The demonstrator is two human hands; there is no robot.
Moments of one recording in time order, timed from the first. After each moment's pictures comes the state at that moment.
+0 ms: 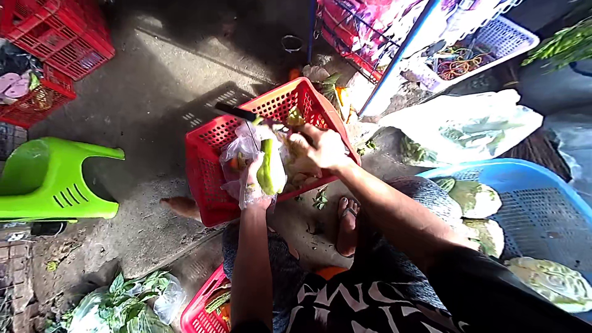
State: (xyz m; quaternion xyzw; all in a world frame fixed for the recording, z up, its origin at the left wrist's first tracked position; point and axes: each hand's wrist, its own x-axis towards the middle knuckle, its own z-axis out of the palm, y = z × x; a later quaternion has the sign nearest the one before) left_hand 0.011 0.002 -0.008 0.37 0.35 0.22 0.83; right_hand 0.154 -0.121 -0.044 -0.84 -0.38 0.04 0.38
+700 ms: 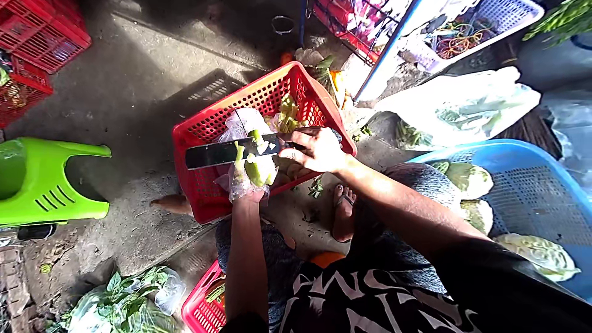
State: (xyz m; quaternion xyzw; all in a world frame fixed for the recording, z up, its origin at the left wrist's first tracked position) left_hand 0.008 0.003 -0.017 0.31 0.36 0.26 0.84; right_hand 0.157 -0.124 -0.059 -0.71 -0.55 -0.10 0.43
